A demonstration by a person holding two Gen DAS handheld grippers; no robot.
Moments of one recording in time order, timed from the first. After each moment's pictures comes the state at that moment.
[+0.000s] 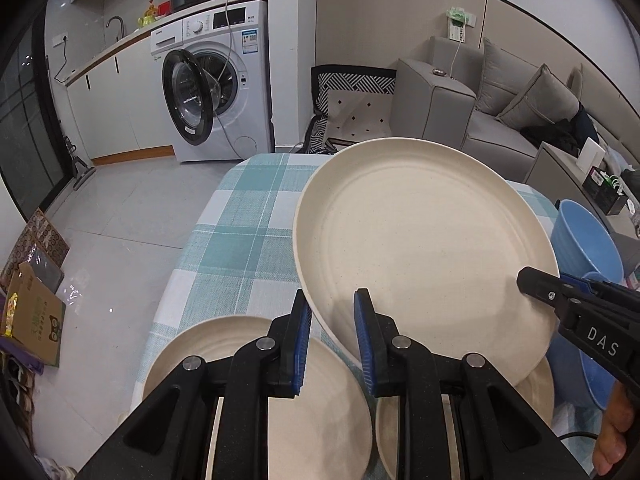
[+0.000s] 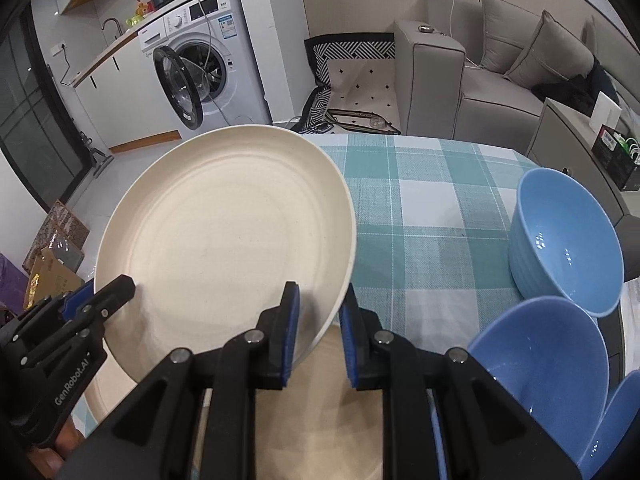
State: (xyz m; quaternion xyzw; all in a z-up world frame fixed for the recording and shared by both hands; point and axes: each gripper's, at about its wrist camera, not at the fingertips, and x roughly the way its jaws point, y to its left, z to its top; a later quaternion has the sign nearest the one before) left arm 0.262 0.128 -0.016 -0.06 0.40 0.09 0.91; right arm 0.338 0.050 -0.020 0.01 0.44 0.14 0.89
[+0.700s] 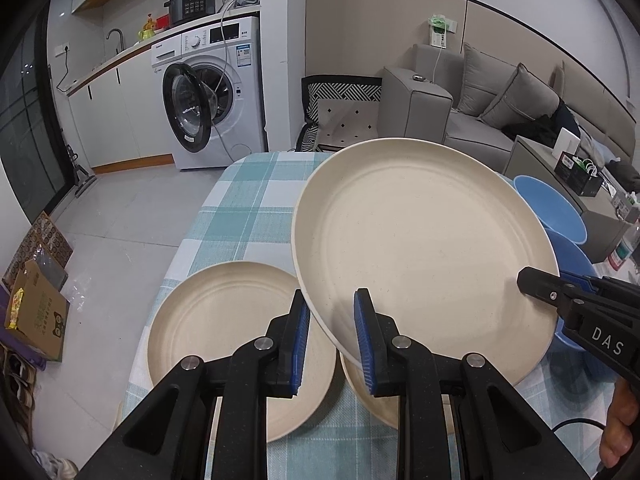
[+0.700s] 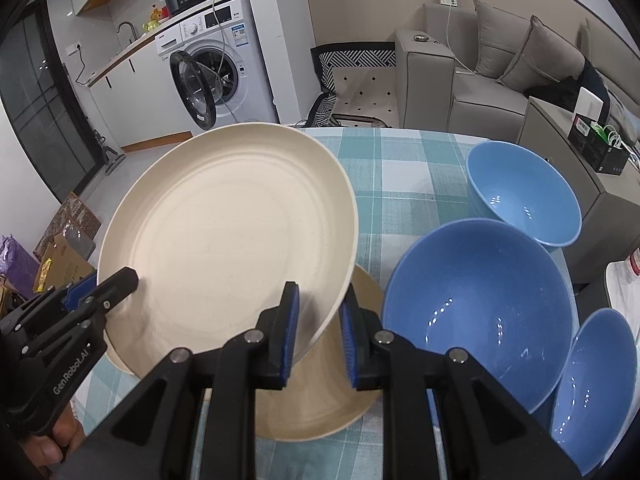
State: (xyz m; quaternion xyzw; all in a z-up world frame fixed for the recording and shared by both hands) left arm 0.171 0.083 -0.002 -0.05 0.38 0.08 0.92; right arm 0.247 0.011 -0.007 0.01 0.42 0.15 0.89
